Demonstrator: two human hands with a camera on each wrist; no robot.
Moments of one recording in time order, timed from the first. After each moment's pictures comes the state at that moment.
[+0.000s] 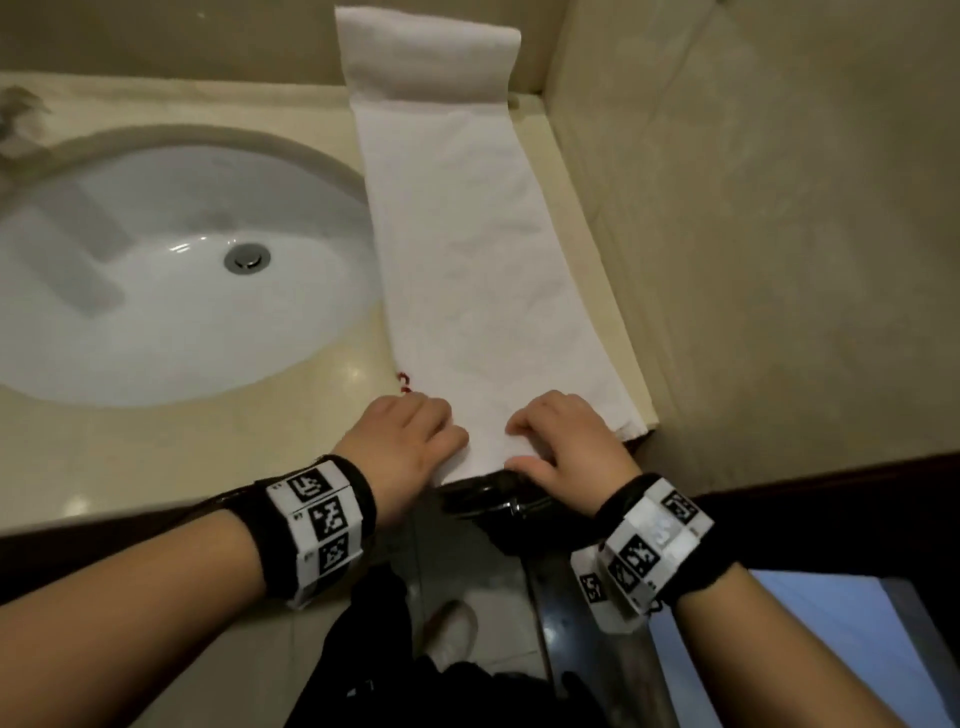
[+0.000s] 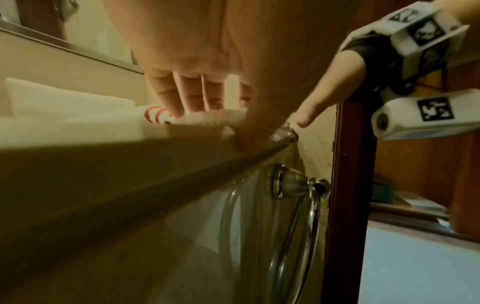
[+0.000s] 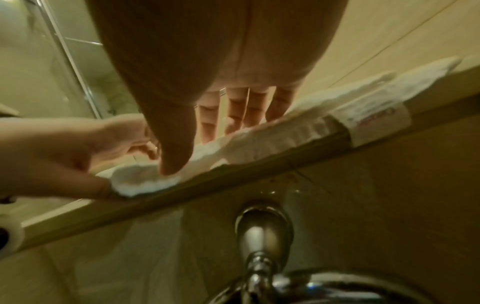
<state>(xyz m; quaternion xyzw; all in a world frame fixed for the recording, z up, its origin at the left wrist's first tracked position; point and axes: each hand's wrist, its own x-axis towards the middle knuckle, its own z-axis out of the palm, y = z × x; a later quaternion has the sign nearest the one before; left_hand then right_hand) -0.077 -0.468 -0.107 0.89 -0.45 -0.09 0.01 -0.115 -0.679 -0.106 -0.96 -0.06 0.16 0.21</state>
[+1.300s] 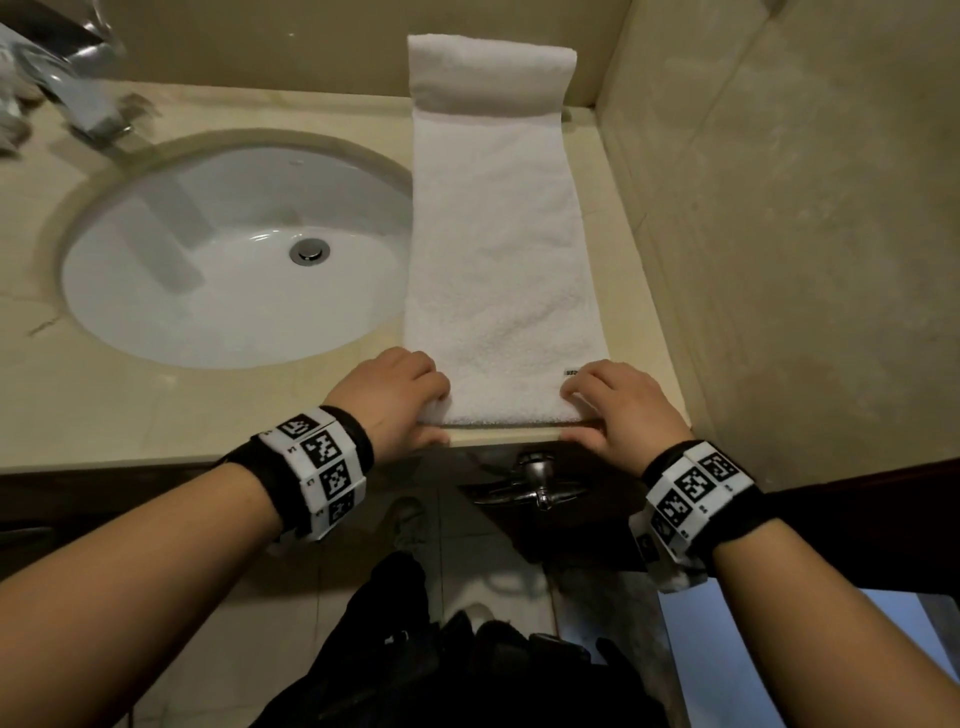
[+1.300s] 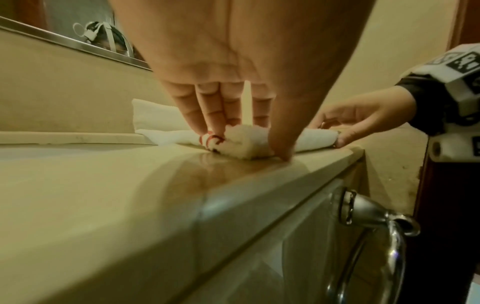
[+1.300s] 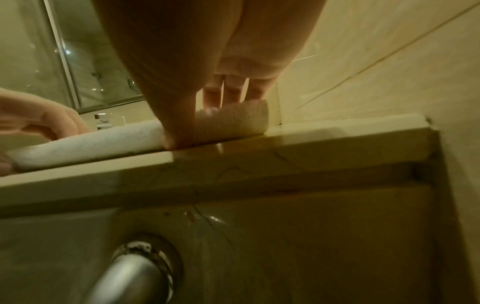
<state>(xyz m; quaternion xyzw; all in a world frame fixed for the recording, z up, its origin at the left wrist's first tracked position) -0.058 -0.435 -0.118 0.94 -0.31 -0.10 0.08 -0.097 -0.708 -0.112 -0.98 -0.13 0.07 0.11</state>
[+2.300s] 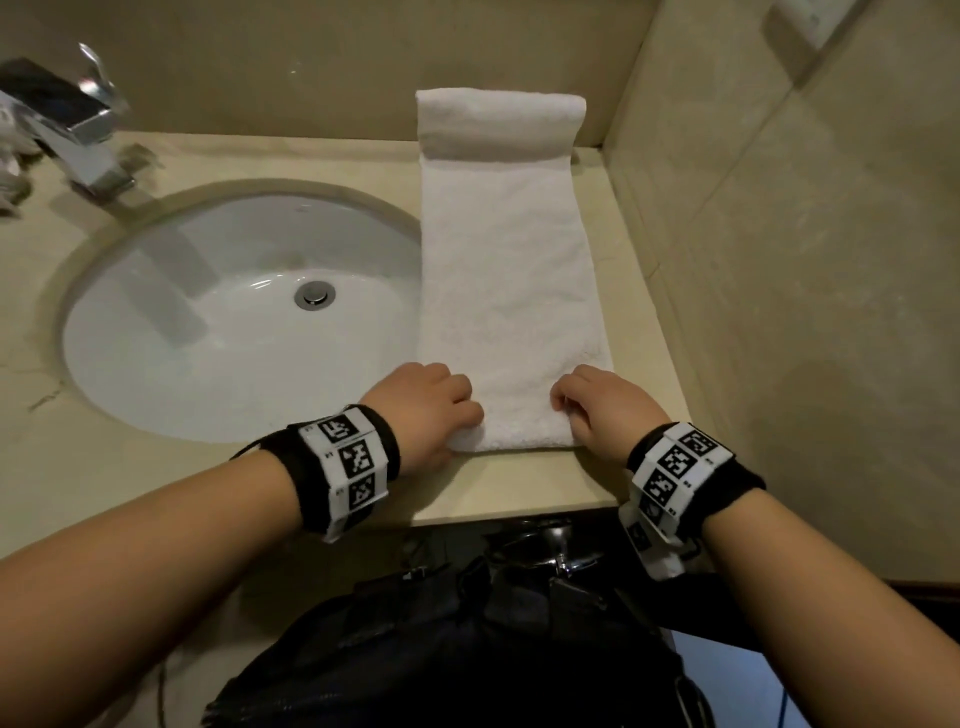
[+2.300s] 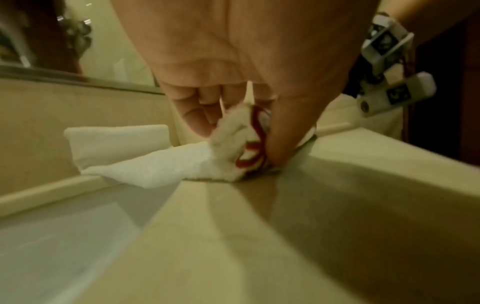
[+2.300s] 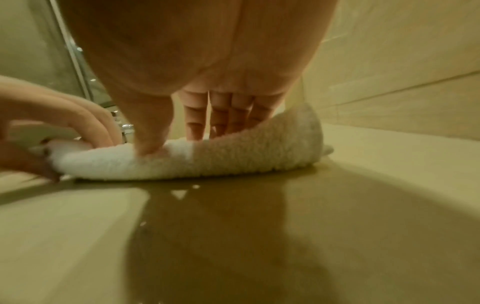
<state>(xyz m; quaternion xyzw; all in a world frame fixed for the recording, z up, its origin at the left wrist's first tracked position) 0.004 -0.447 -0.094 0.89 -0.44 -0.11 -0.05 -0.020 -0.685 -0.102 -0.97 -0.12 0.13 0.13</state>
